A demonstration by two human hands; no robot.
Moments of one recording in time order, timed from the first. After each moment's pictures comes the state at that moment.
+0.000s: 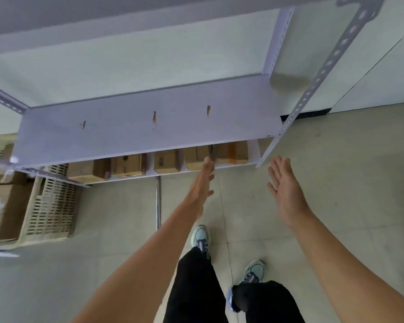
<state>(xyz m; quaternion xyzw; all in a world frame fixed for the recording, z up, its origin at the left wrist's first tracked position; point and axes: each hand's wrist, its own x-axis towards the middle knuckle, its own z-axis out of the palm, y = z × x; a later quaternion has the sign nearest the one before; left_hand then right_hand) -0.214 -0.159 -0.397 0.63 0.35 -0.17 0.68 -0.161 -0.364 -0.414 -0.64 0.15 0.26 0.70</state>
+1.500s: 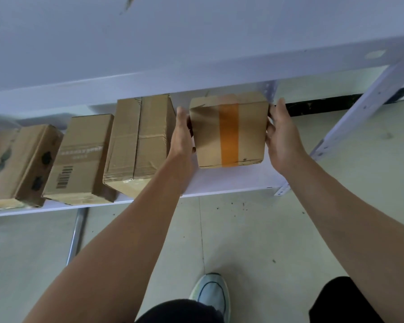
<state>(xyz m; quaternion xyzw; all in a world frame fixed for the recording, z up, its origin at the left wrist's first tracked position) 0.074 -0.116 -0.889 0.58 0.32 0.04 0.75 0.146 -0.309 -0.898 -0.64 0.06 0.18 0.74</state>
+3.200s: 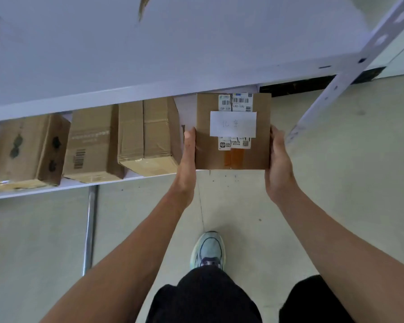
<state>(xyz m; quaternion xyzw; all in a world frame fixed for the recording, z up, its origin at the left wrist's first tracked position) -0.035 -0.158 -0.864 0.61 0.22 -0.03 0.76 0.028 -0.339 -0.880 -0.62 0.08 0.16 0.77</state>
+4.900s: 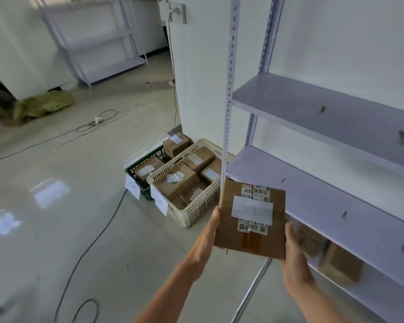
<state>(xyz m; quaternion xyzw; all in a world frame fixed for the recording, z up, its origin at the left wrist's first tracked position) -0.677 0.204 -0.184 0.54 0.37 0.17 0.74 -0.493 0.086 -0.241 -0.62 -0.15 0.47 0.60</state>
